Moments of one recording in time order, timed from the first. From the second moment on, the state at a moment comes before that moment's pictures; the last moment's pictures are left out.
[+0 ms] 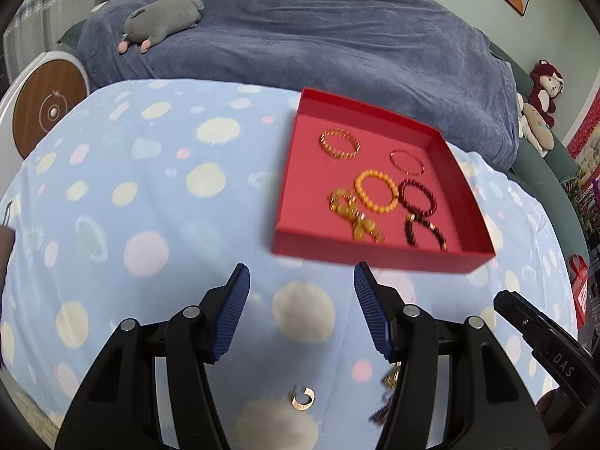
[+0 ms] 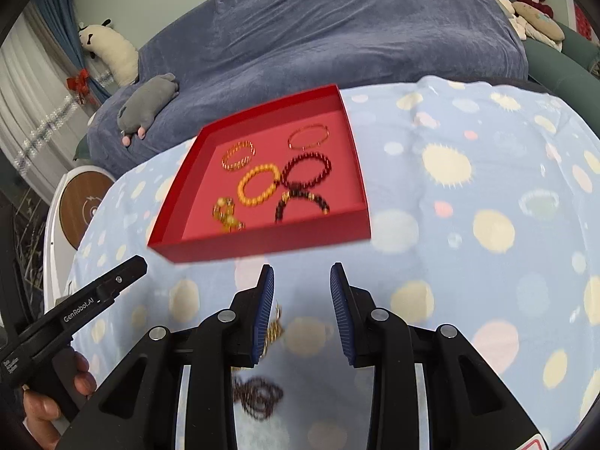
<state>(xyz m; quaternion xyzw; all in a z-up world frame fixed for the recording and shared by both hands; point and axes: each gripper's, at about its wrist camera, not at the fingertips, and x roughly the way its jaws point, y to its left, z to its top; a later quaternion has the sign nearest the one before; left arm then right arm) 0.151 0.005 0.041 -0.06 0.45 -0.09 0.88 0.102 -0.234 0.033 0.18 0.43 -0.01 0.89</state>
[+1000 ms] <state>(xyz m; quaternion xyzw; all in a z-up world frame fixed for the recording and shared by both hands) 0.057 0.030 -0.001 -0.04 0.49 -0.08 0.86 0.027 -0.175 -0.007 0.17 0.48 0.02 0.86</state>
